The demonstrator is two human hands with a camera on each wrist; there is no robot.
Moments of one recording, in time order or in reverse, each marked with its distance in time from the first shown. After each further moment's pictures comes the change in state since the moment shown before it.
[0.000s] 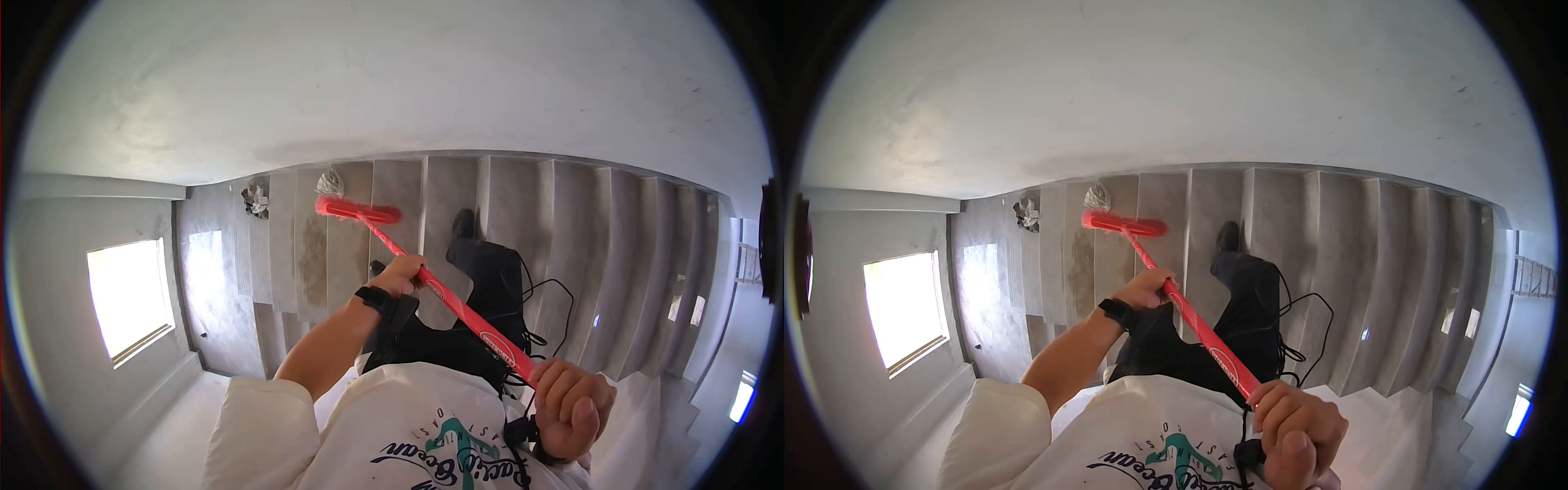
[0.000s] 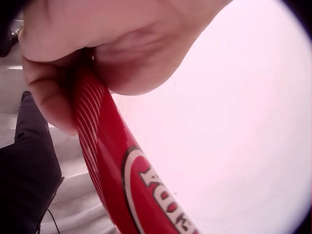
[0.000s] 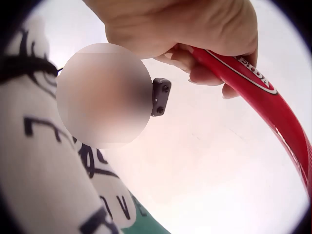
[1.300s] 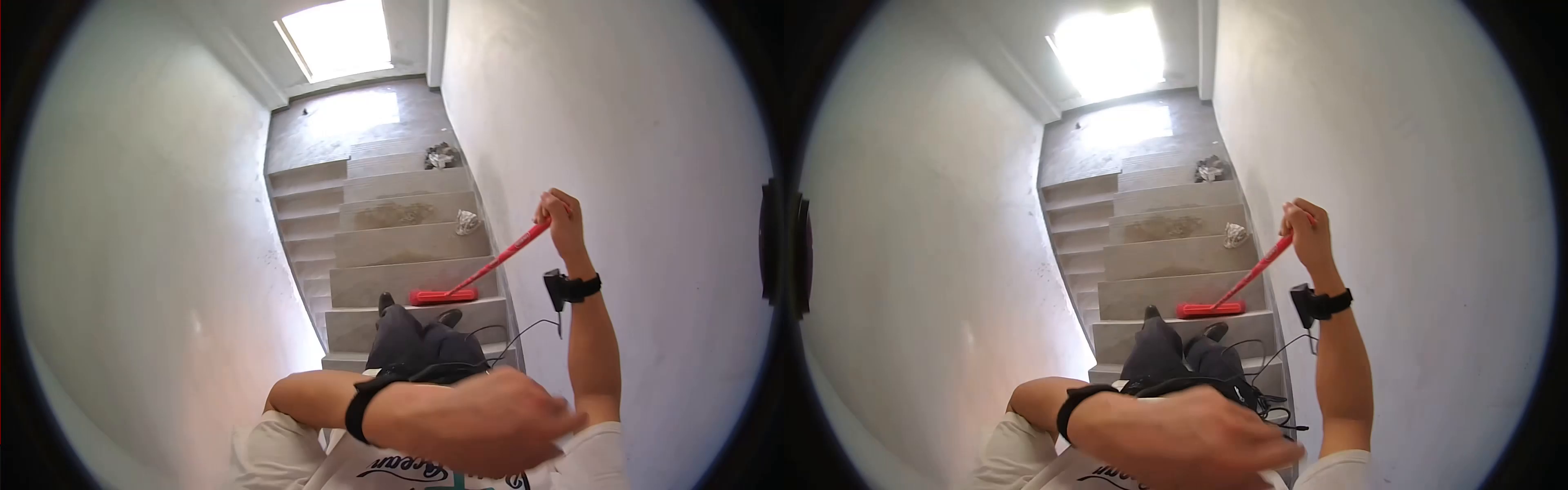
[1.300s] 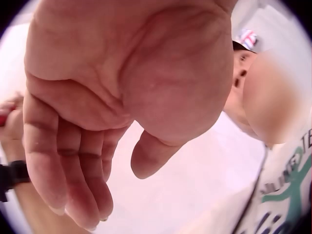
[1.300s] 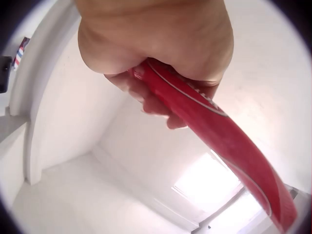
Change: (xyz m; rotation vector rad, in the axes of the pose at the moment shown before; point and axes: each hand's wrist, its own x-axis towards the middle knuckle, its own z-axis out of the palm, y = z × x) left_hand -0.473 -0.042 0.287 0.709 0.395 1.583; right_hand 0.217 0.011 0.218 -0.124 -1.544 -0.212
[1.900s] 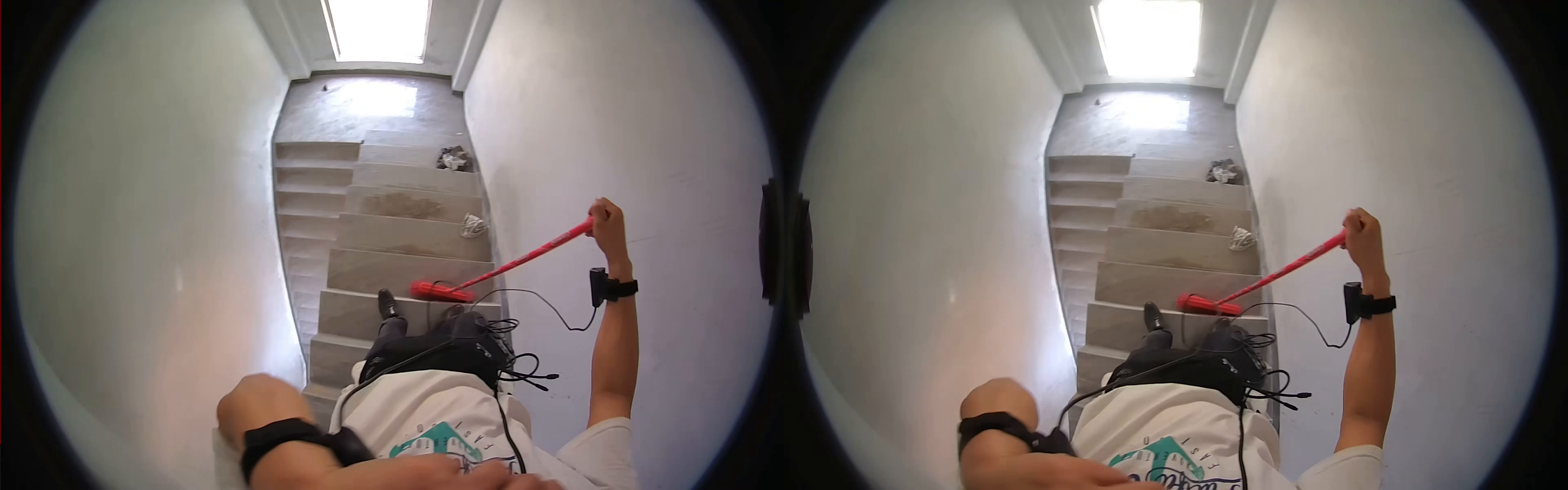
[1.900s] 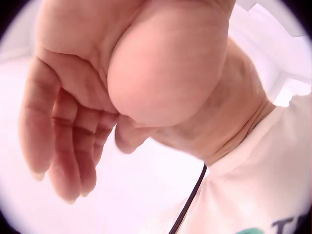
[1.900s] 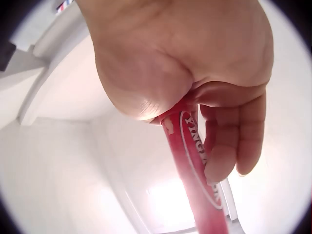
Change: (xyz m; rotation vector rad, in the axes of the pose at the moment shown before) left_hand -0.159 0.121 0.011 0.515 0.279 -0.005; right_hand -0.001 -0.019 0.002 -0.534 -0.016 0.047
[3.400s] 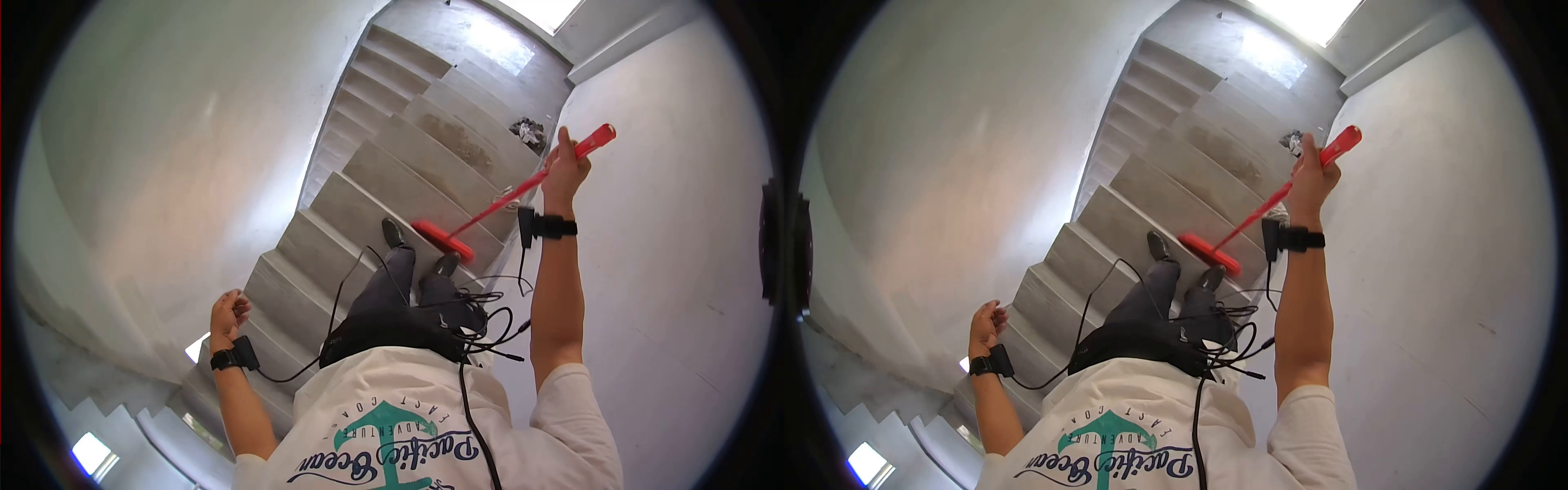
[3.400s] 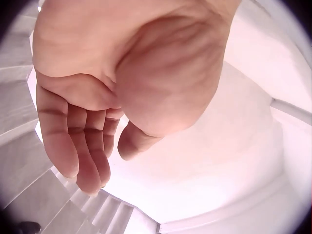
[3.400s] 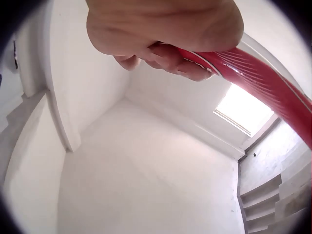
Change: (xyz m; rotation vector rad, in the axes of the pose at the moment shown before) left_hand -0.270 -0.015 0.378 -0.720 1.925 -1.946; right_hand 0.063 -0.004 0.196 0.874 -0.227 0.138
